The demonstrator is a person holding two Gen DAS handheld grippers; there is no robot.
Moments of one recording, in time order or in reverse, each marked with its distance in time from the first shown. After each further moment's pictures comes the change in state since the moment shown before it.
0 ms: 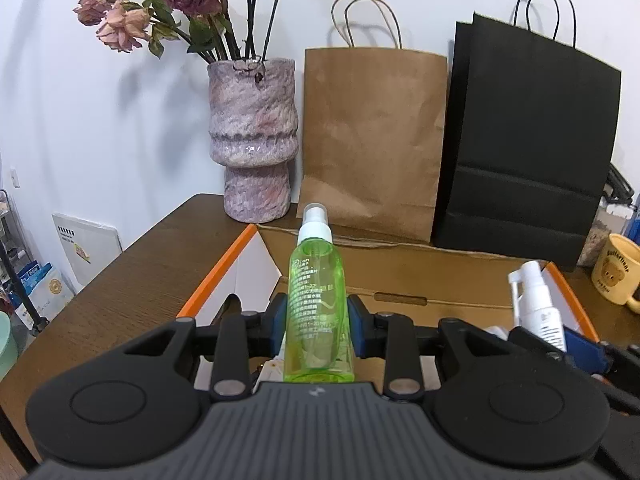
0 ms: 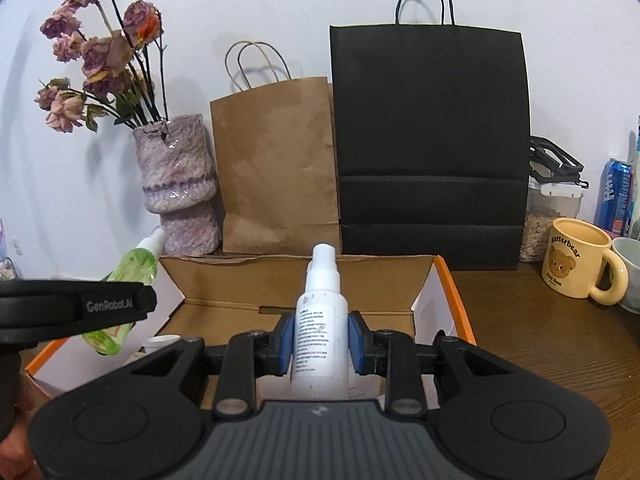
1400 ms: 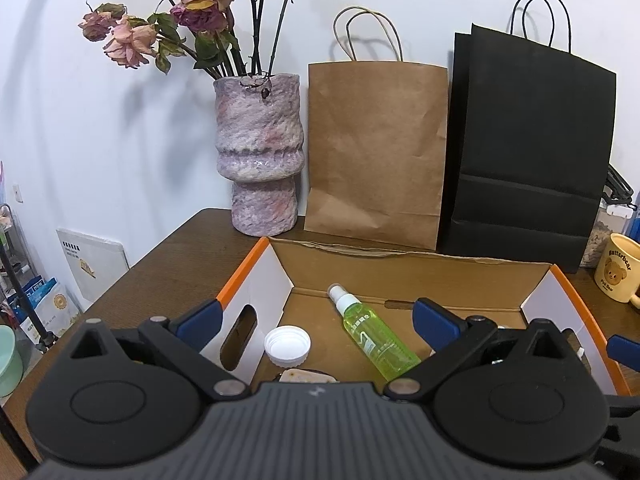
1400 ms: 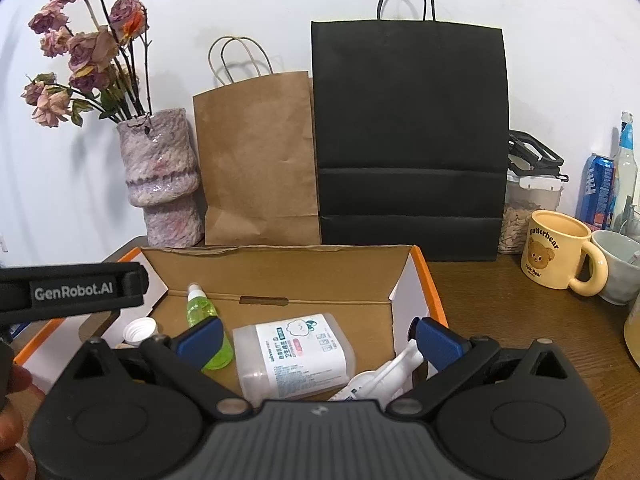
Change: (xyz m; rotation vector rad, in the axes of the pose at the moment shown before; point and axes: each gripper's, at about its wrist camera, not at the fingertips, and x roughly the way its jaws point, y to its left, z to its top) left arm -0.011 0.011 -0.002 0.018 -0.049 0.009; right arm -0.009 -0.007 -0.007 0.004 0.009 -0.047
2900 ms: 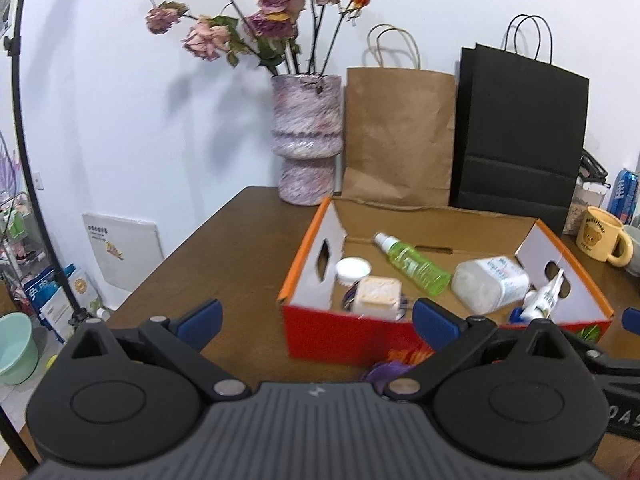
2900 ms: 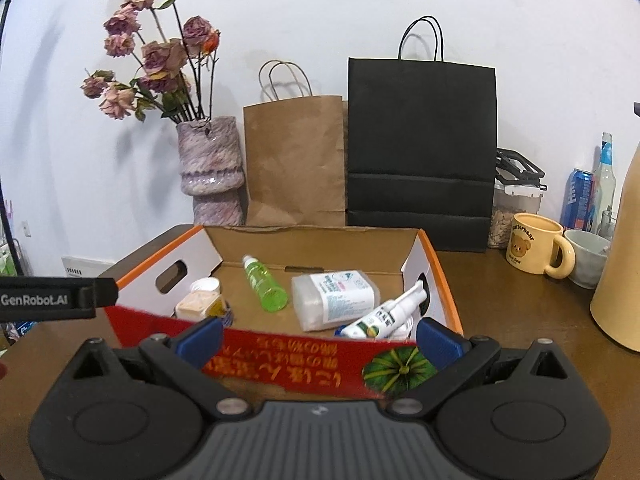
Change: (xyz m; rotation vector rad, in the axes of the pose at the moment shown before) left arm -0.104 0.075 -0.051 -0.005 0.016 -0.007; right arm -0.108 0.031 -0.047 -0.051 -0.038 0.024
